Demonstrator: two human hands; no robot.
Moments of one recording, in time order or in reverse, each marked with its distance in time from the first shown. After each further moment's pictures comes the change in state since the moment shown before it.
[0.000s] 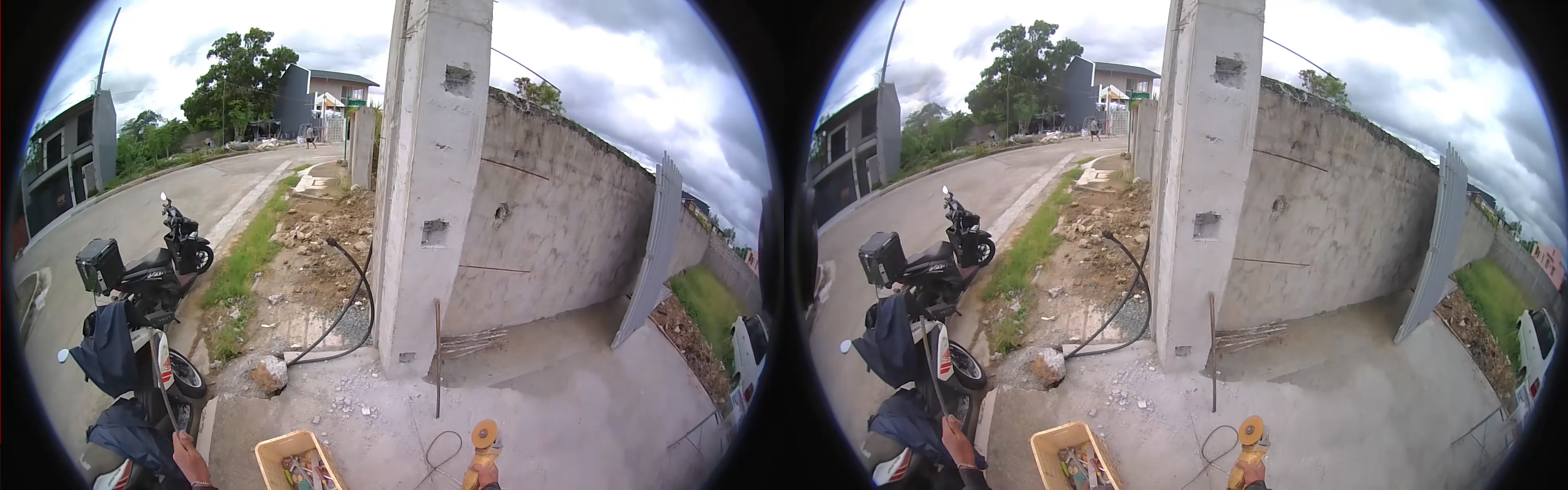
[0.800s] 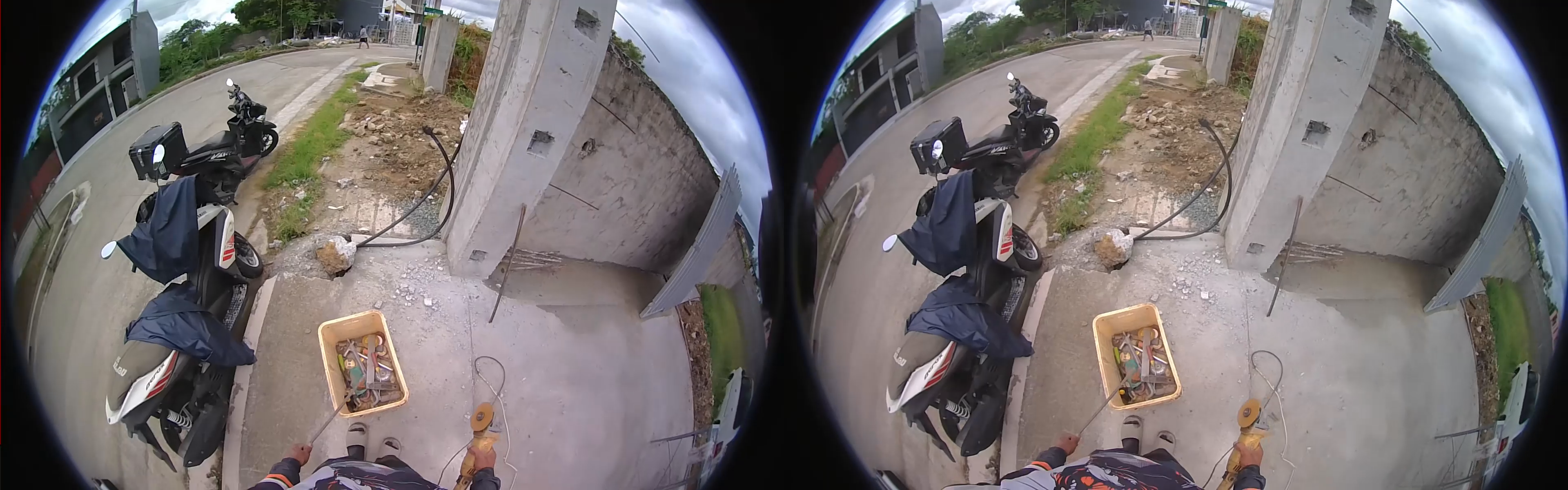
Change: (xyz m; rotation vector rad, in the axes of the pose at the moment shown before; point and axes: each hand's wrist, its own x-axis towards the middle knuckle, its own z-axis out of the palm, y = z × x) left_hand -0.231 -0.400 -0.183 0.639 -1.316 -0.353; right_hand -0.381 0.032 0.084 -0.049 -0.041 0.225
